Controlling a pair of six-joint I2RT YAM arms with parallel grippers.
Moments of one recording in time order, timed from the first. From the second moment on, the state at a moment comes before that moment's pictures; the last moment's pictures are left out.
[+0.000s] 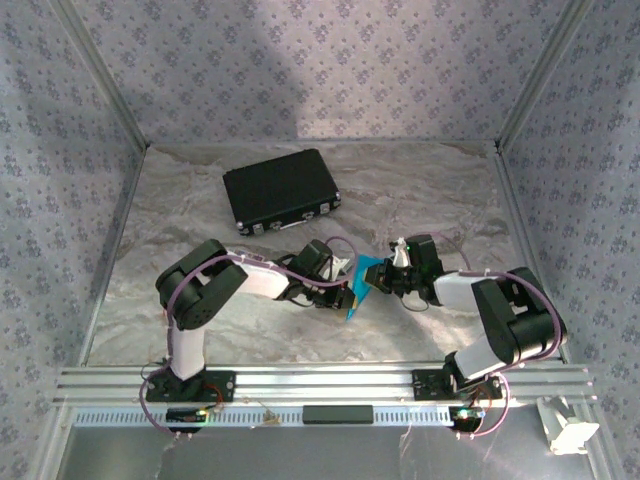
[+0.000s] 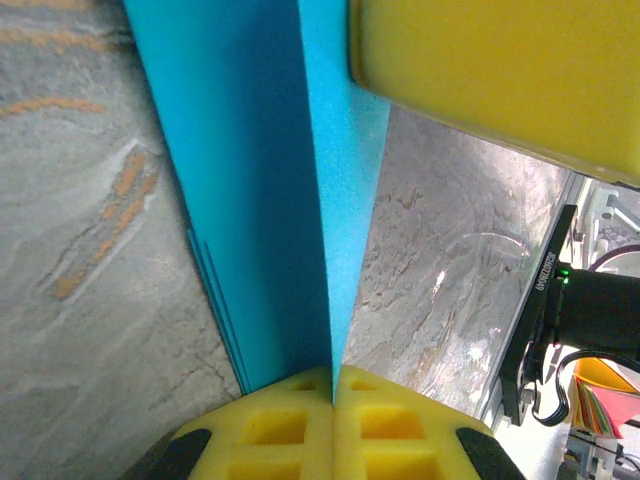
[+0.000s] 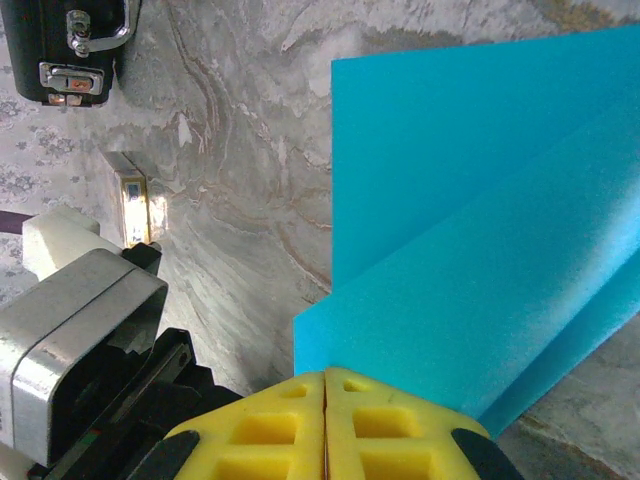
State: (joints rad) left arm -0.89 1.92 0.87 0.20 0.66 -0.76; right arm 0.32 1.50 0.43 0.26 -0.67 0.80
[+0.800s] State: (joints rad) left arm -0.87 1.93 0.86 0.24 0.70 -0.81; right arm 0.31 1.57 0.44 0.32 -0.69 0.80
